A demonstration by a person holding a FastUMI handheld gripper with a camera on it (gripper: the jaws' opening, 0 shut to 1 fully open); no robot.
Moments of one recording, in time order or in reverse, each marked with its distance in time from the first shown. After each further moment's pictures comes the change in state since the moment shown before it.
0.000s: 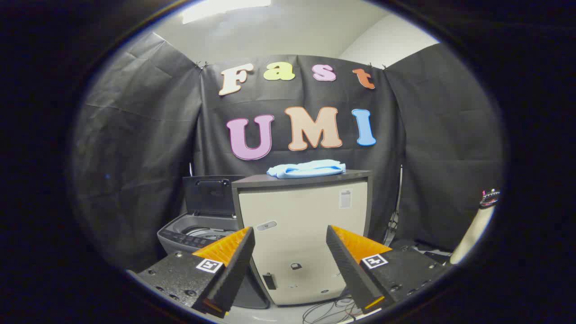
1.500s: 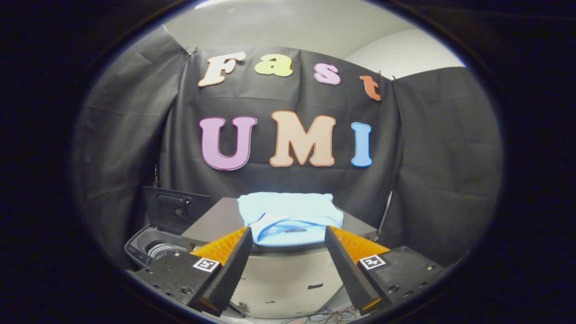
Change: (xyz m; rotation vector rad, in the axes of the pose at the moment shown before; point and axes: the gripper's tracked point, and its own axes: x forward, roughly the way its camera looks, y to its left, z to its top) arm 0.180 -0.030 0.117 -0.140 0.033 -0.128
